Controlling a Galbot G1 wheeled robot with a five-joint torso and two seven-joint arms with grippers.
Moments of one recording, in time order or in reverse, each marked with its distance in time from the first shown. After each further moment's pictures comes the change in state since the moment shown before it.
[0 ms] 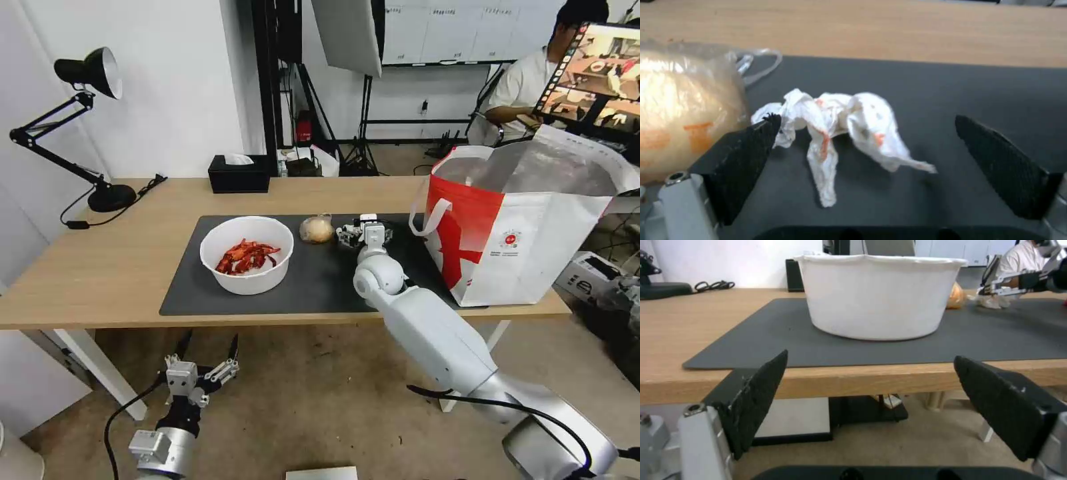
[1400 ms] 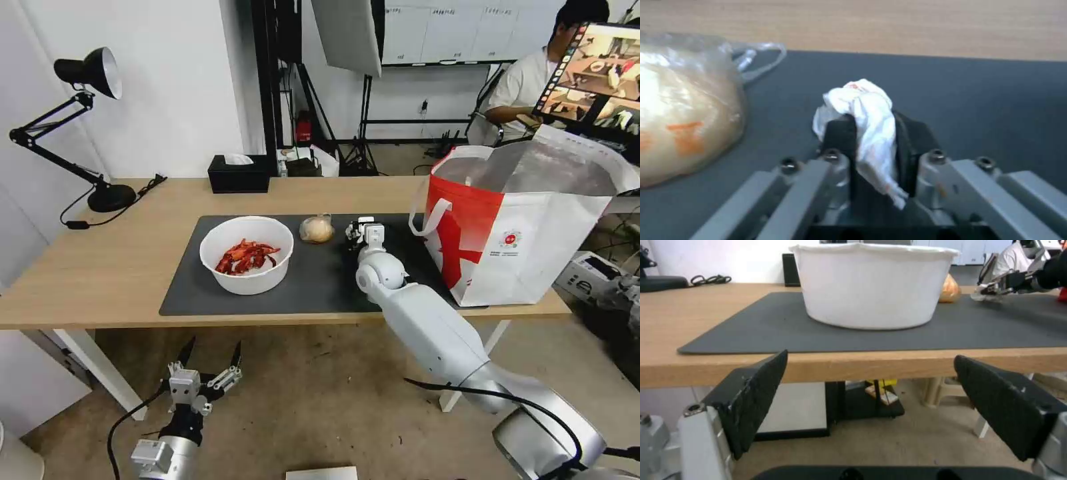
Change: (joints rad) left arm 0.021 -0.005 0.010 0.010 0.005 -0.027 0.004; right arm 0.010 0.002 0.018 -0.052 -0.009 0.032 -0.094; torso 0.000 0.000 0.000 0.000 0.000
